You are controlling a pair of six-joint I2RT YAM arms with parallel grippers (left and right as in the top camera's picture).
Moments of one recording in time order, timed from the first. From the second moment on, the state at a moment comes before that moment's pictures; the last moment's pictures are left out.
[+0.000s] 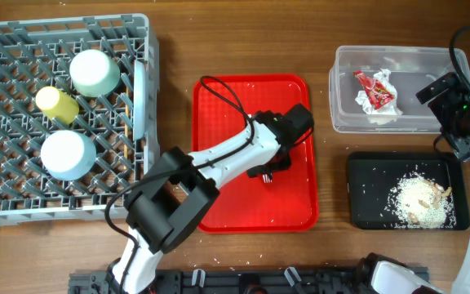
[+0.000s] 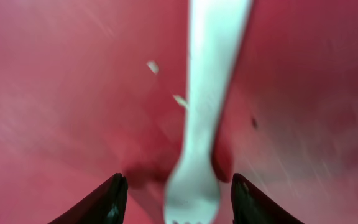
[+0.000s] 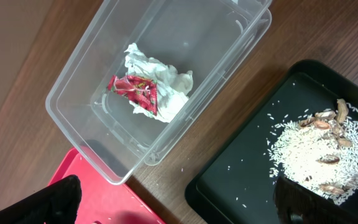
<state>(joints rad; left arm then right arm) -0.86 2.10 1.50 -0.91 -0.03 -1.06 -0.34 1.33 1.43 -1.14 -0.02 0.62</state>
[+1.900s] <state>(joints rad) -0.74 1.67 1.47 -1.02 -0.31 -0.76 -0.34 1.33 1.43 -1.14 -0.02 0.62</state>
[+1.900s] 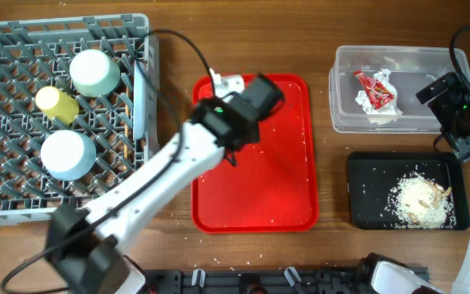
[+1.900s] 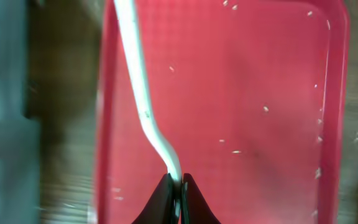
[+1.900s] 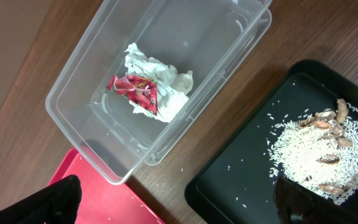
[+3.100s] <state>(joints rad) 0.32 1.80 1.47 -0.97 0.44 0.25 -0.34 1.33 1.43 -1.14 -0.02 0.62</state>
